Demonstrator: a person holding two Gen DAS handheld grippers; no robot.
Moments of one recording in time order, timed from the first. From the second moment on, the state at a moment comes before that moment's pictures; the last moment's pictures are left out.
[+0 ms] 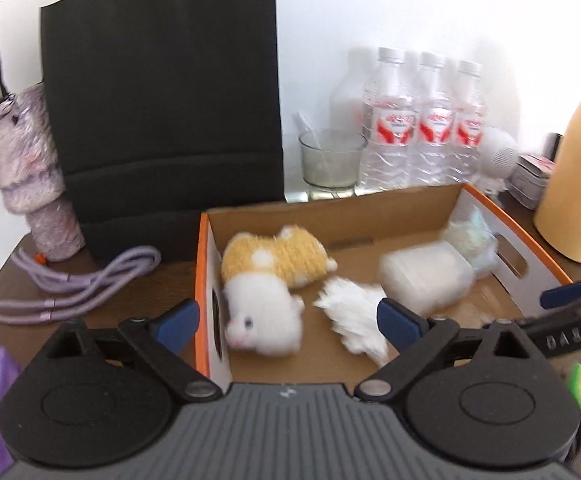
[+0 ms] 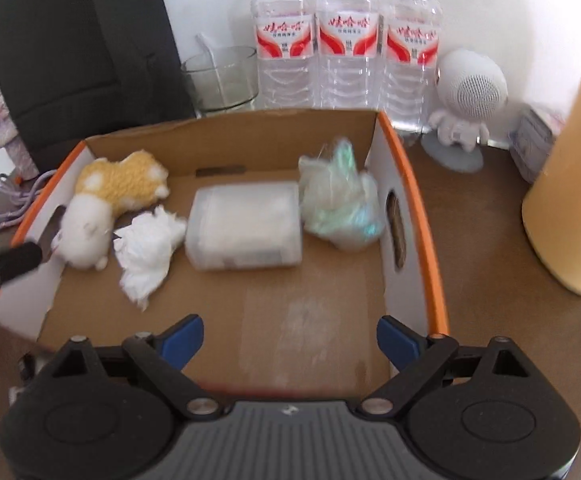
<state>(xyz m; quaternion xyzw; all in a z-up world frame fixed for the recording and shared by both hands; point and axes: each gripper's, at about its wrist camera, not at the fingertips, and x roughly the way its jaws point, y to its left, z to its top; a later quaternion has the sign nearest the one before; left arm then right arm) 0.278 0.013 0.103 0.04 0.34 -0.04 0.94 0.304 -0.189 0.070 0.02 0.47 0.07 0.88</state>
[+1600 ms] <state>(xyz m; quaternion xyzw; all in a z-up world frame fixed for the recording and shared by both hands) -0.030 -0.005 0.035 0.04 0.26 -0.02 0.96 -0.031 -0.182 0.049 -0.03 0.21 0.15 0.97</state>
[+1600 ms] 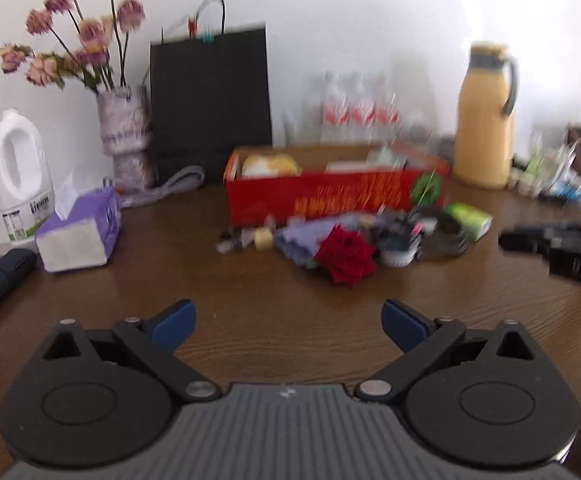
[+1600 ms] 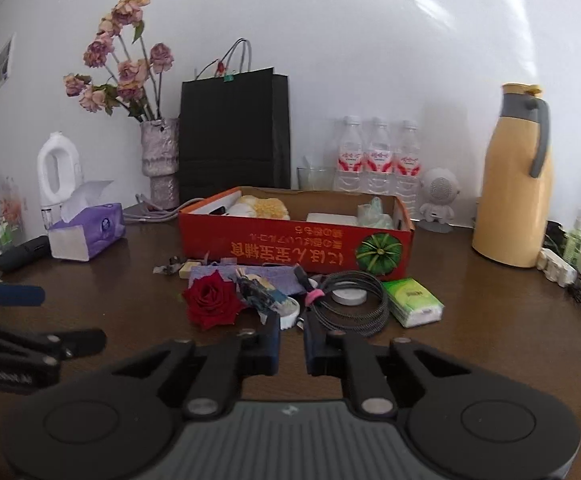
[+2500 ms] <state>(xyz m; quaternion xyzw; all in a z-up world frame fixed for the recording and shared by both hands) 0.076 -0.043 0.020 0.11 0.28 -0.09 0.95 -0.004 -0.191 0.063 0.01 0.22 0.16 0.96</state>
